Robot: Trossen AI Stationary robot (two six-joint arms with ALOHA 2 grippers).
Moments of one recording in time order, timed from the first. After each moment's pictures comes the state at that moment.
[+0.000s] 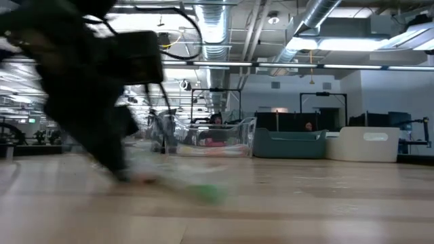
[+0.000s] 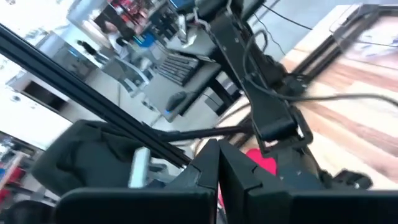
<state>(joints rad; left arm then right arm) -0.45 1.80 0.82 0.08 -0.08 -0.62 0.59 1.98 2.35 -0.77 0.71 0.99</state>
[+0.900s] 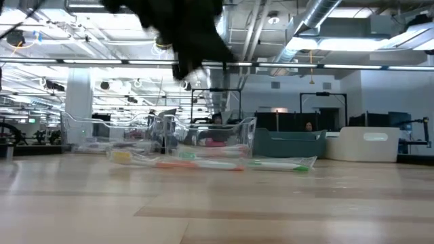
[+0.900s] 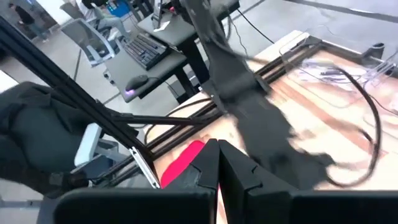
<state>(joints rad) -0.22 1.66 1.03 0.01 -0.06 -0.47 0.57 1.85 2.35 -1.05 0.70 0.85</state>
